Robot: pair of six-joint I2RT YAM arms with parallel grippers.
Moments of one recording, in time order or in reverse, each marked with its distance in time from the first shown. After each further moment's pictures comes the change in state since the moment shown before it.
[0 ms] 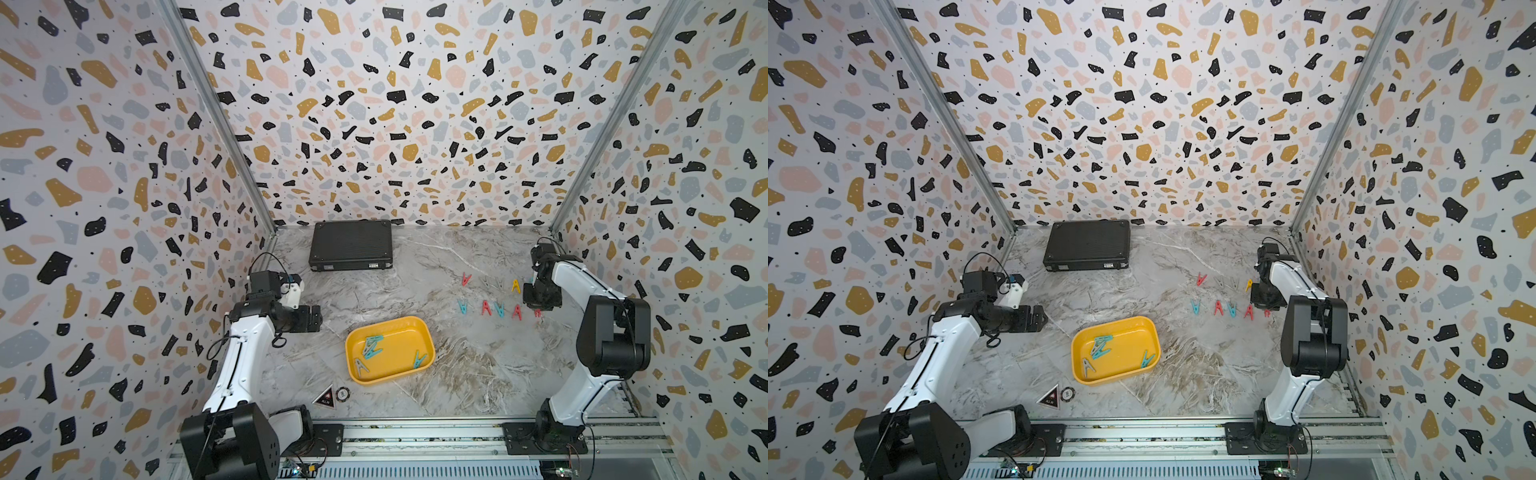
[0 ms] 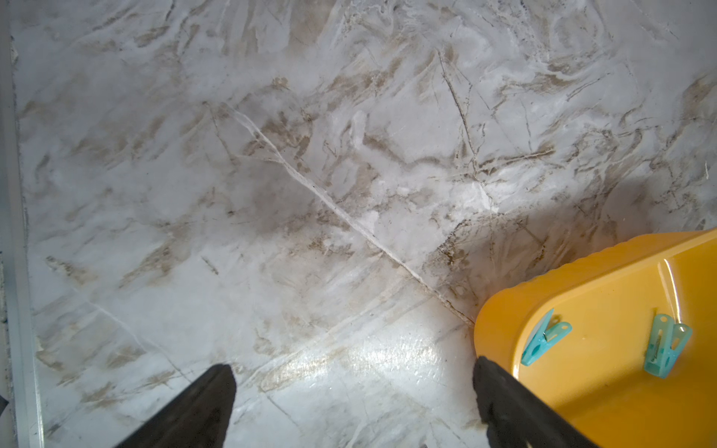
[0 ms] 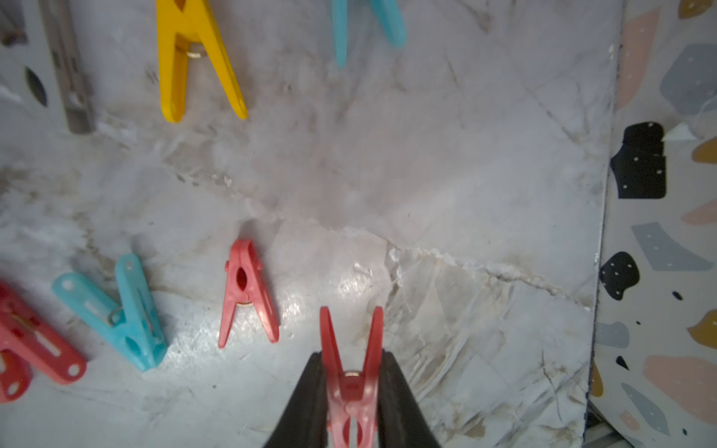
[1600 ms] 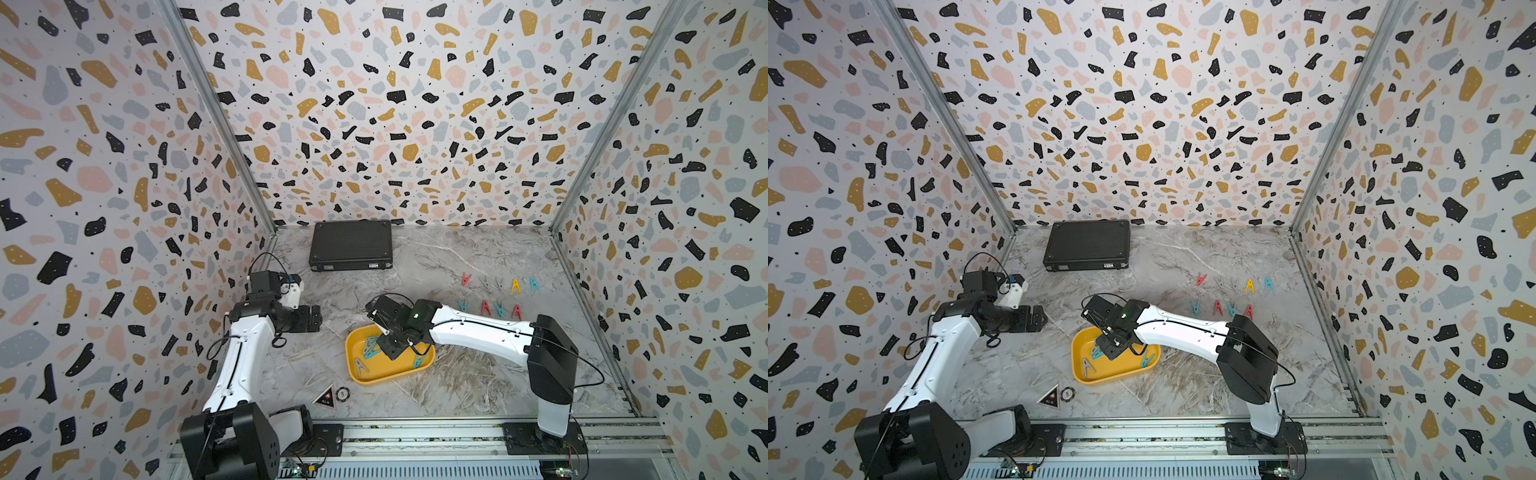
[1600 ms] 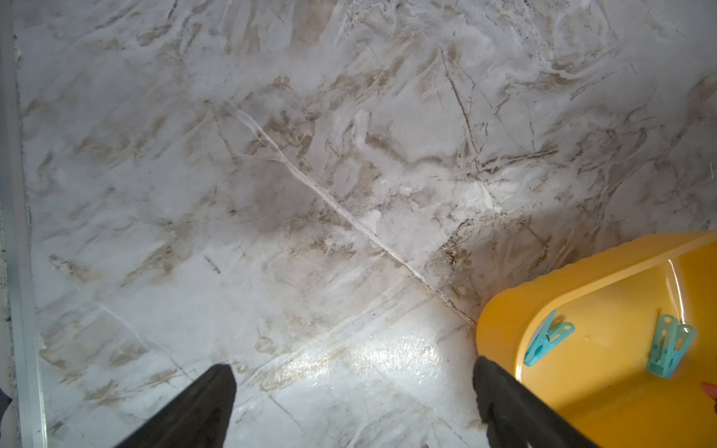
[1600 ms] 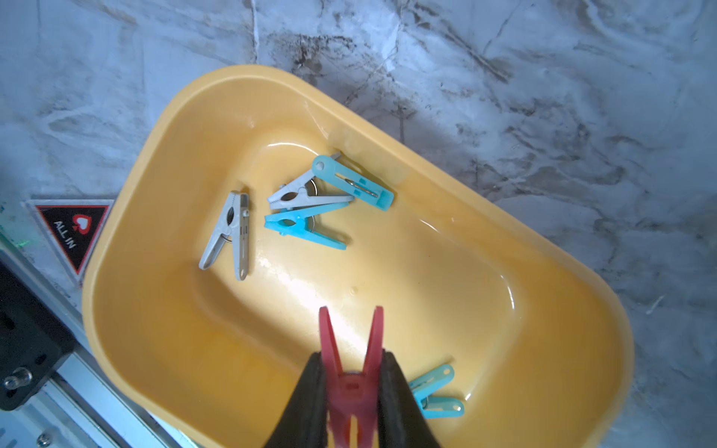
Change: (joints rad) left arm -0.001 0.002 0.000 0.000 -0.008 0.000; right arm 1.171 0.076 0.211 0.132 -0.127 0.158
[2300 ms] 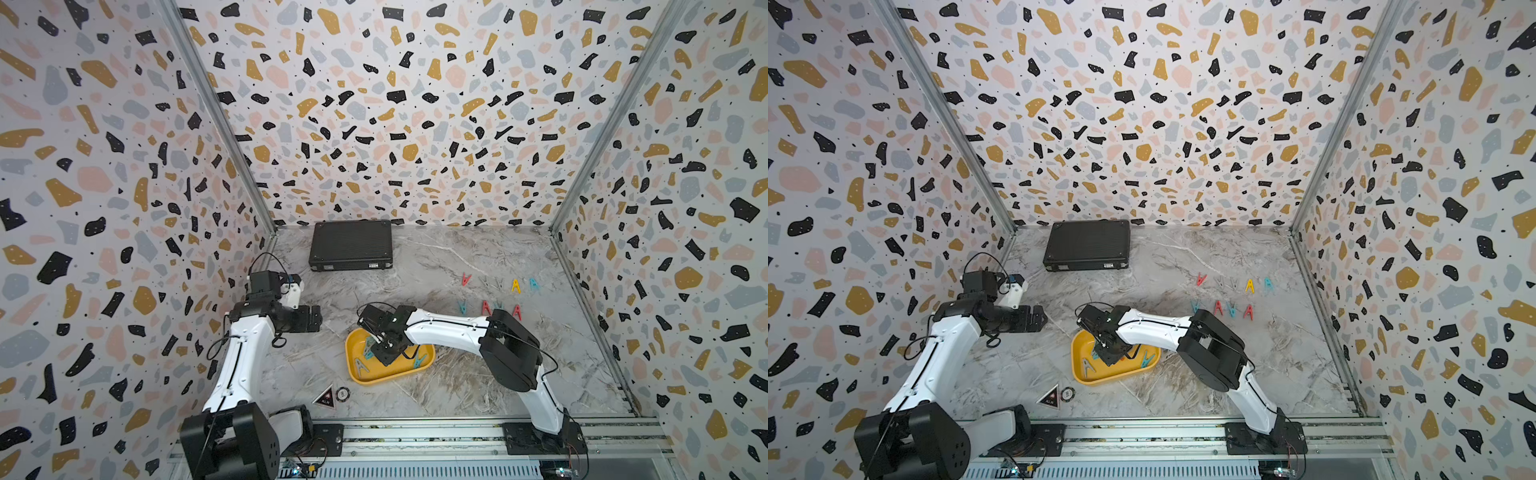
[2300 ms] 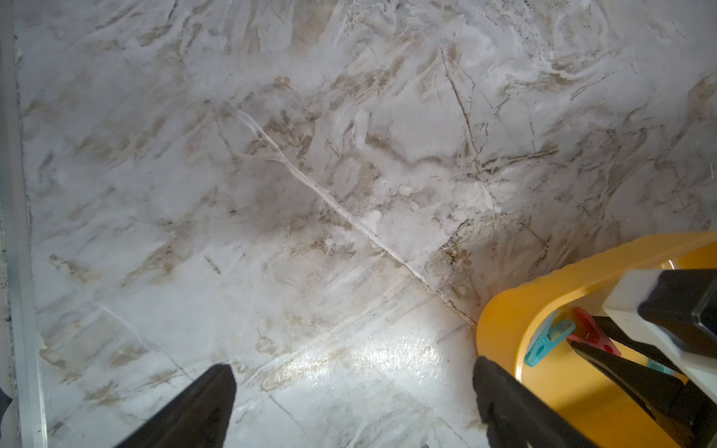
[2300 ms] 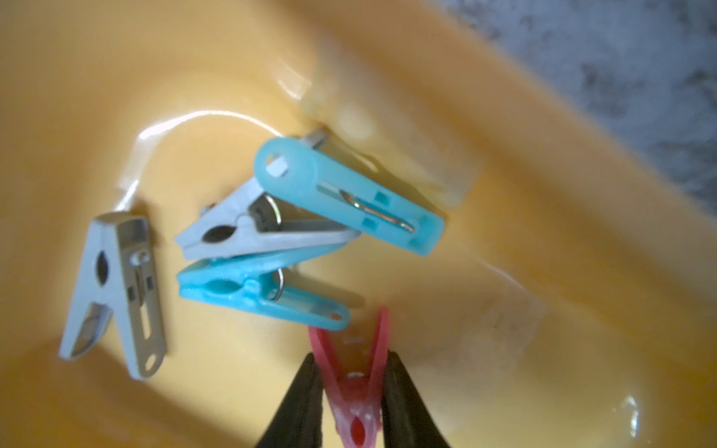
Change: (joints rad) left arm 0.000 0.000 0.000 0.000 0.000 0.000; right arm 0.003 0.251 0.090 0.002 -0.050 -0.006
